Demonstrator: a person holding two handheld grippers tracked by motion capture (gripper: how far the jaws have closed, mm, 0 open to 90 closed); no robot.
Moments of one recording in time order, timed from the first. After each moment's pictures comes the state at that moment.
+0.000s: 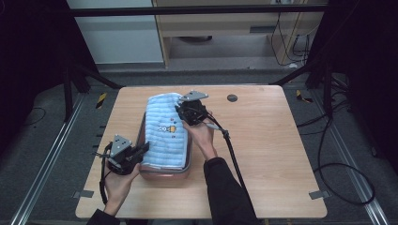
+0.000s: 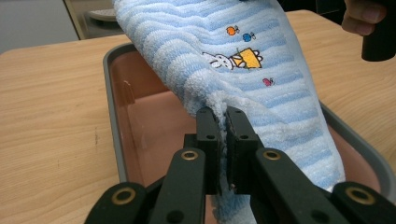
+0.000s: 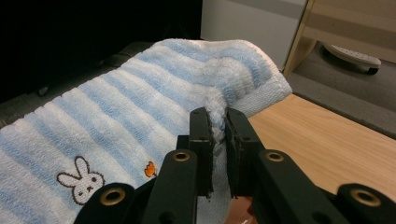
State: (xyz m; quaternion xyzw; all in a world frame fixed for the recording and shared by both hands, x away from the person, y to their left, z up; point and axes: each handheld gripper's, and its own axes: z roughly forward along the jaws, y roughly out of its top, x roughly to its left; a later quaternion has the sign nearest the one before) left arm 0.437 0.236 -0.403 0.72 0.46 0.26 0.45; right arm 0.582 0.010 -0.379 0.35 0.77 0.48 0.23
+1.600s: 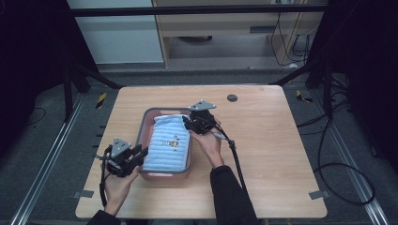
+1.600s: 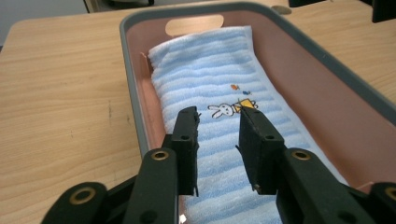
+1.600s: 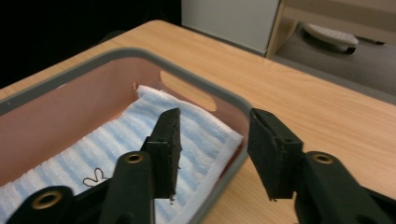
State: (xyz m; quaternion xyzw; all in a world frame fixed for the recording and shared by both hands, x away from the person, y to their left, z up) left arm 0.439 0.248 -0.415 0.72 0.49 0.25 0.43; right arm 0.572 -0.020 -0.408 0.39 0.76 0.46 0.25
